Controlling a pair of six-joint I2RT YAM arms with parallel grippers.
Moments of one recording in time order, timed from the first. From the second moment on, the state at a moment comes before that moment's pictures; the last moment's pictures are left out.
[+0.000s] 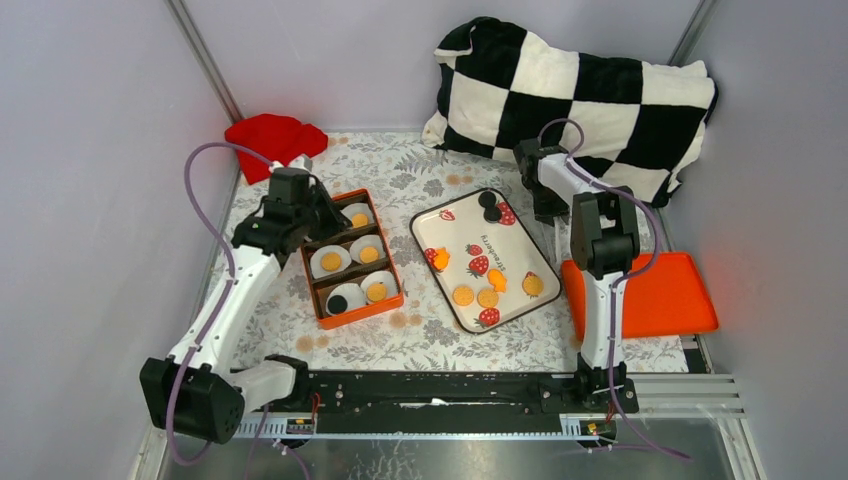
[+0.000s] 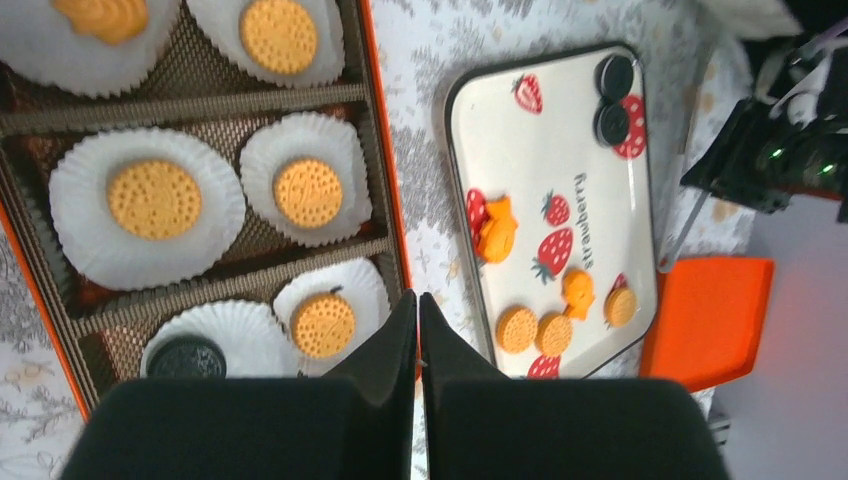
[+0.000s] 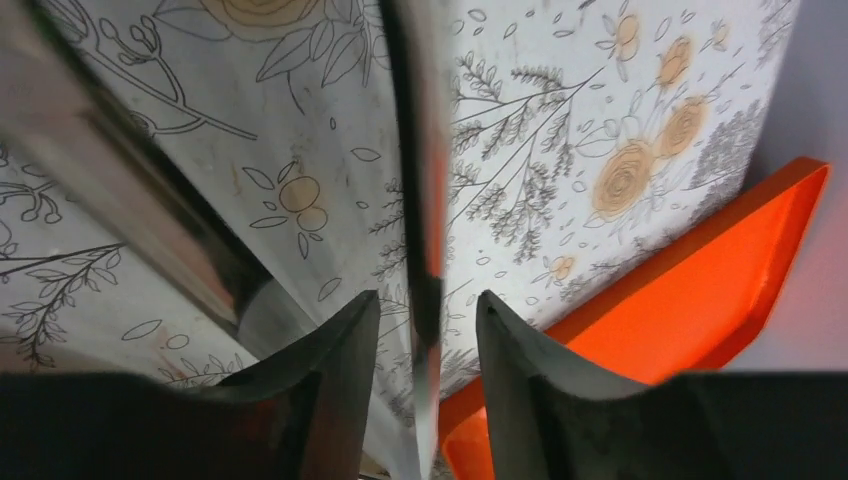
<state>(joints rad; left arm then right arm) -0.18 1.16 1.07 -0.62 0.15 -0.65 0.22 2.23 1.75 -1.01 0.59 0.31</state>
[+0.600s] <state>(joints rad) -0.47 1.07 0.86 -0.69 -0.01 -0.74 0.22 1.70 1.51 -0.64 0.26 0.32</state>
